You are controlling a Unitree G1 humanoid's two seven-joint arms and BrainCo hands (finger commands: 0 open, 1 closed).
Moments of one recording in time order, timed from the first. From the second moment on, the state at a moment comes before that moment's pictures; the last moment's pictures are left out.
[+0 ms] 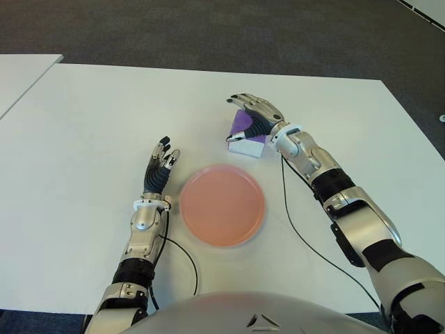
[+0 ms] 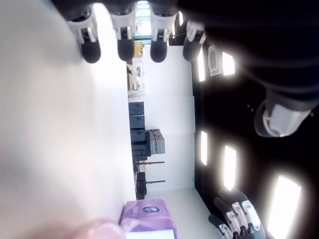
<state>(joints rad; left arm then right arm) -0.06 0.04 0.08 0.48 0.01 -0.47 0.02 -0.80 -0.37 0.47 0.71 -0.73 -0.32 -0.07</state>
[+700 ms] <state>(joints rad) -0.06 0.04 0.09 0.49 0.00 -0.47 0.02 -0.90 -0.35 0.47 0.95 -0.74 -0.30 -0.17</state>
